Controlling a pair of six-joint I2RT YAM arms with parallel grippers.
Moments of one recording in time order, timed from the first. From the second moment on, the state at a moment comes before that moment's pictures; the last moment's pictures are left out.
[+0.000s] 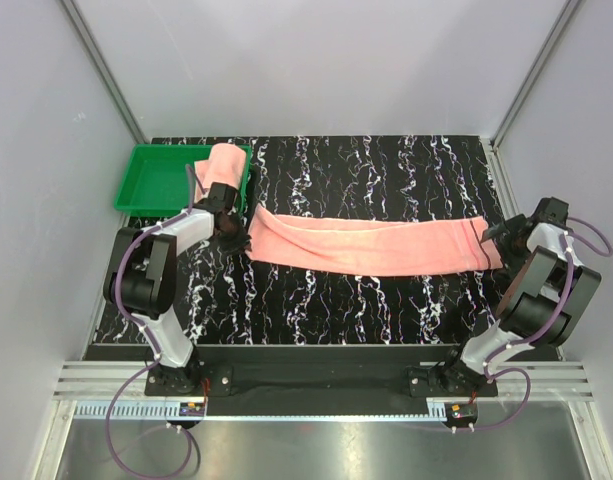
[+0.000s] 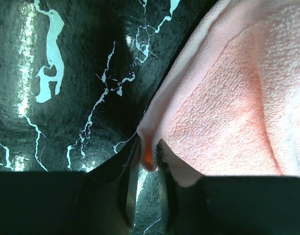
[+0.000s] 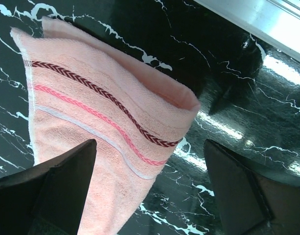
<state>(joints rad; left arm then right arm) -0.21 1.76 1.05 -0.44 0.08 -0.65 -0.57 1.62 1.03 -0.54 -0.09 0.62</state>
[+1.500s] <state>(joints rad) -0.20 1.22 1.15 -0.78 0.02 -0.61 -0.62 1.42 1.15 -0.64 -0.28 0.68</state>
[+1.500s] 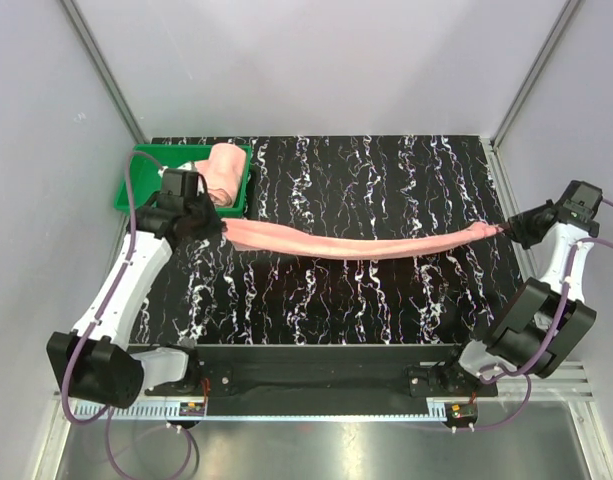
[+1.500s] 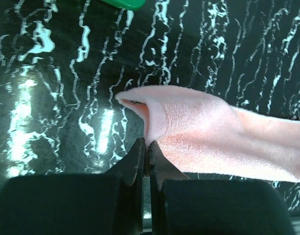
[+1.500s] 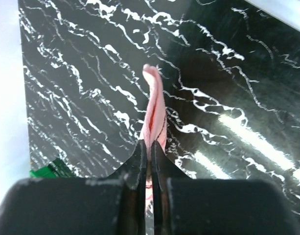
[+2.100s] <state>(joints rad) -0.10 1.25 1.18 -0.78 0.05 -0.53 -0.51 1.43 1.19 -0.62 -0.34 0.71</state>
